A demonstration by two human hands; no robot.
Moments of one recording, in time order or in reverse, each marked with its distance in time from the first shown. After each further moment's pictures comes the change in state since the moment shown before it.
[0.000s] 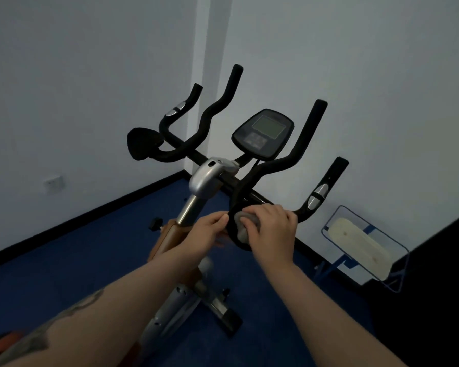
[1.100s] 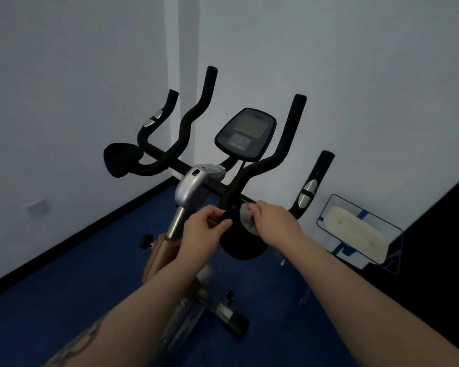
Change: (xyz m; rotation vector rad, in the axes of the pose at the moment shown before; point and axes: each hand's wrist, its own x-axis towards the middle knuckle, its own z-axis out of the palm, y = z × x) left_hand 0.018 0.015 0.010 0.357 0.287 0.252; right_hand 0.054 0.029 -0.003 -0.069 -0.506 0.248
